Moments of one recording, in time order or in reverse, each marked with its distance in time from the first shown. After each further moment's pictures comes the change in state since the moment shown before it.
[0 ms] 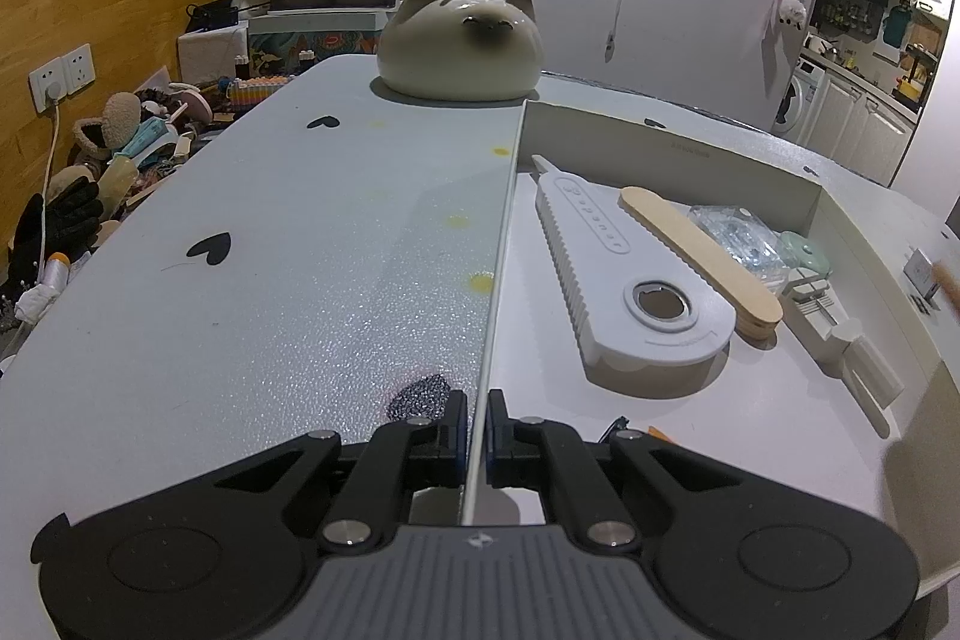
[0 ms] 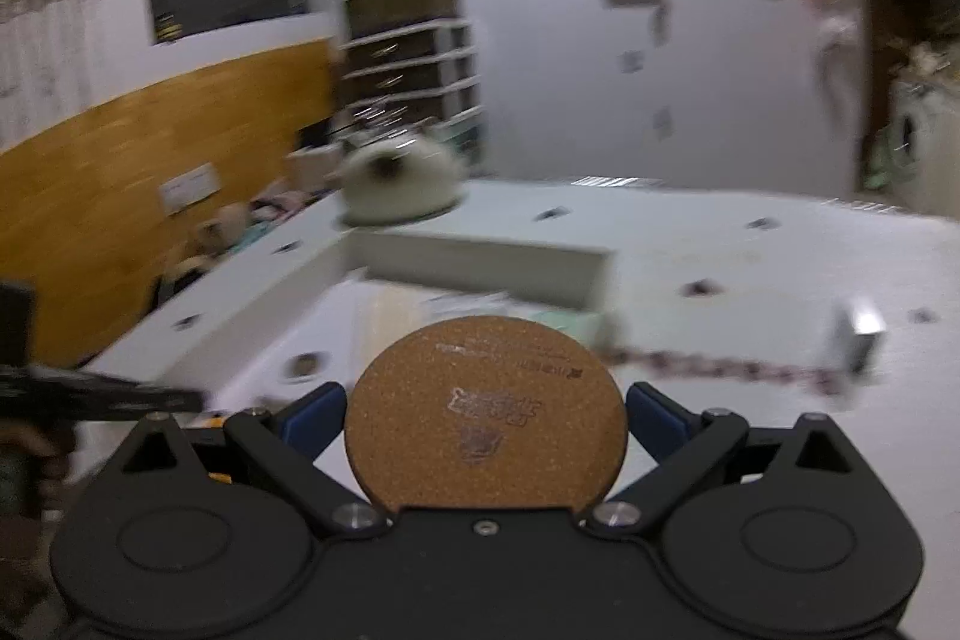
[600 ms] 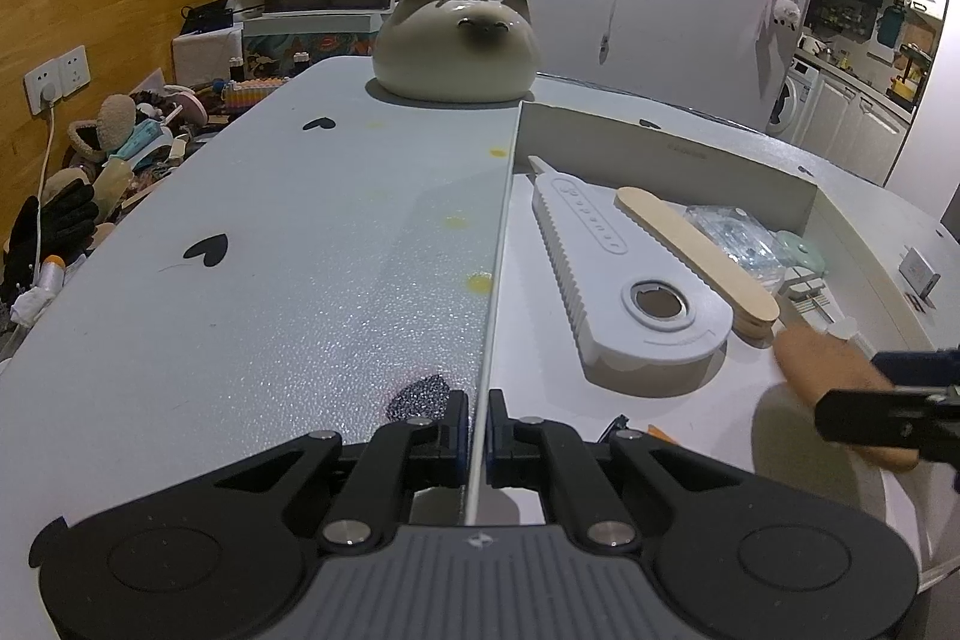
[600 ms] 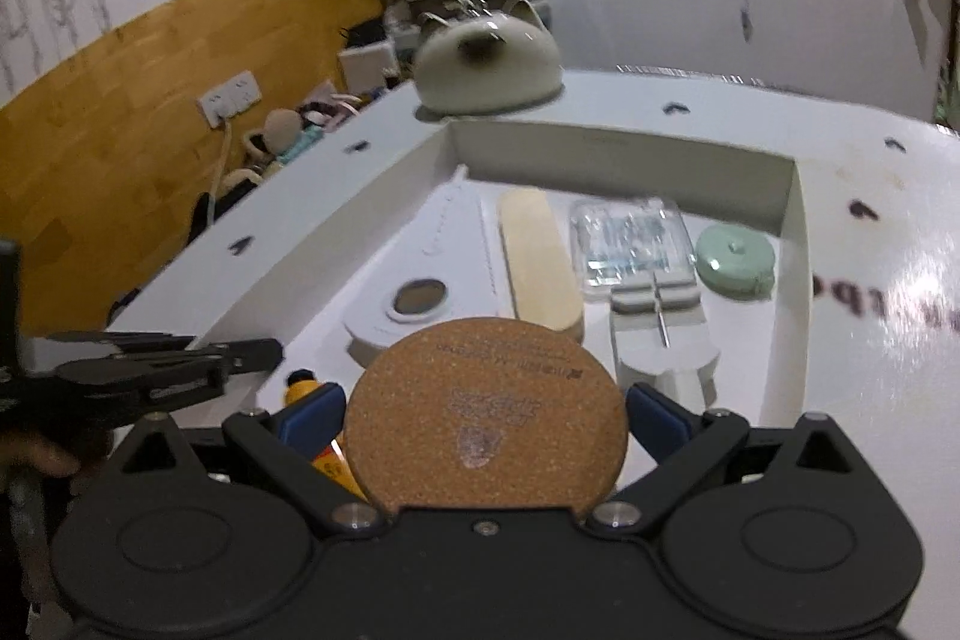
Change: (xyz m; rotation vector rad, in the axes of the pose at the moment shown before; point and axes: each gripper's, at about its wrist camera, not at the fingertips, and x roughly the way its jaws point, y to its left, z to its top) left arm 0.002 0.000 -0.002 0.005 -0.006 -0.011; right arm 0.076 0.053 -0.004 0.025 0.206 0.015
